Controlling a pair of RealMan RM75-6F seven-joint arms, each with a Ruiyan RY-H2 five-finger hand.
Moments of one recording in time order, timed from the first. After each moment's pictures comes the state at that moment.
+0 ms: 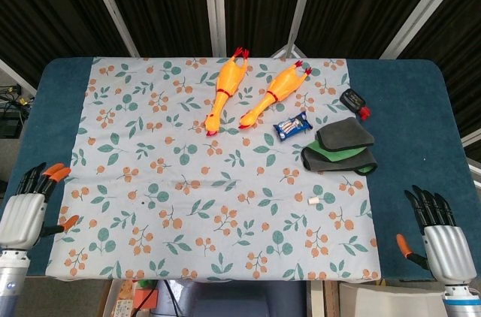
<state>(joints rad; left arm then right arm) -0.13 -1.16 -0.09 -1.82 1.44 1.42 0.14 0.00 -1.11 -0.01 -1.68 -1.63 1.56 0.00</state>
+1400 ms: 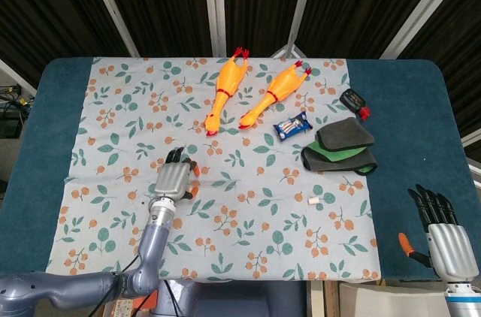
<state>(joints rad) -0.70 -1.92 -0.31 -1.44 0.79 1.17 0.74 0.00 -1.09 -0.01 -1.69 -1.59 1.52 0.06</state>
